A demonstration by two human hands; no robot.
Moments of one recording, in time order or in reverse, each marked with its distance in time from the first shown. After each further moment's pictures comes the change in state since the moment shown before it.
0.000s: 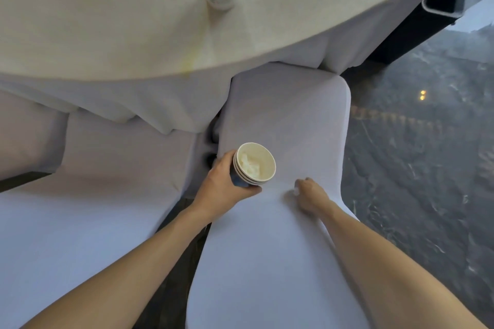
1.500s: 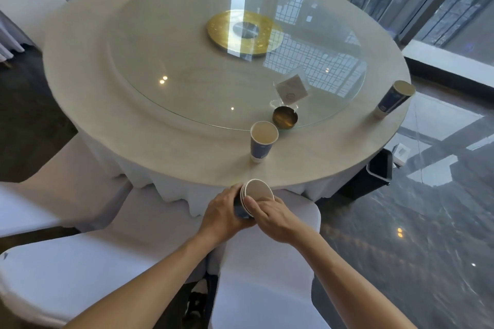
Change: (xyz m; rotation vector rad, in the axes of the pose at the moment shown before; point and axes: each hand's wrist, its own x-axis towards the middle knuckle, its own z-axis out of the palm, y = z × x) left_hand -0.094 0.194 -0.154 0.082 0.345 0.327; right_hand -0.278 -0.244 -0.262 -0.044 0.222 -0.667
